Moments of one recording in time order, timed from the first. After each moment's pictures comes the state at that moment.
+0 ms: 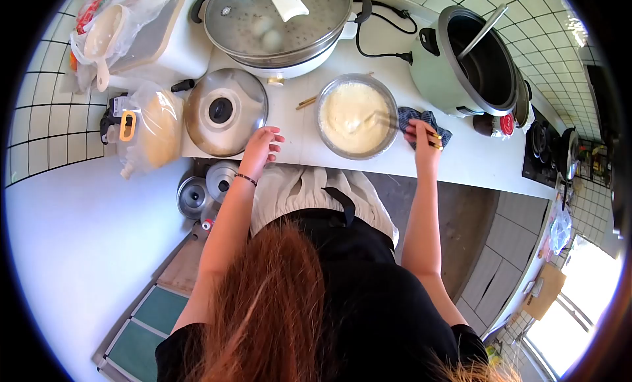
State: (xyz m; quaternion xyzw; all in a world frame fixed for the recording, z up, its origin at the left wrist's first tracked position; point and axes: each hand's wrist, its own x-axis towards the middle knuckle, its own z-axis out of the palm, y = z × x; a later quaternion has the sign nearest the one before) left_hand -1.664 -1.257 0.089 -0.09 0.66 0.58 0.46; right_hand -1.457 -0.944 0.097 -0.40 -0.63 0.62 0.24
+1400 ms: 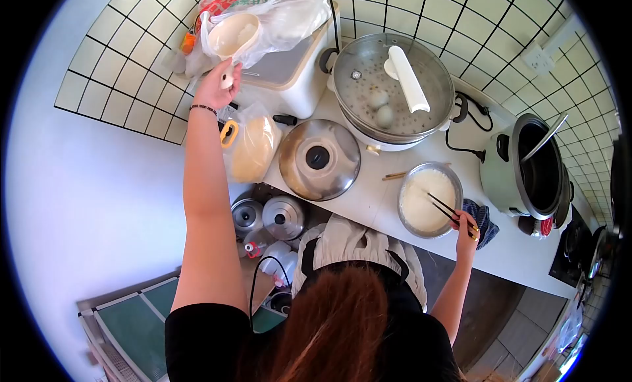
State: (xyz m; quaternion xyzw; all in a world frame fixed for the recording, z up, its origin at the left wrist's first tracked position) left_hand -1.973 -1.401 0.283 -0.11 0.55 0.78 0.28; right_hand -1.479 -0.984 0.113 -0.38 -0.65 0.63 0.19
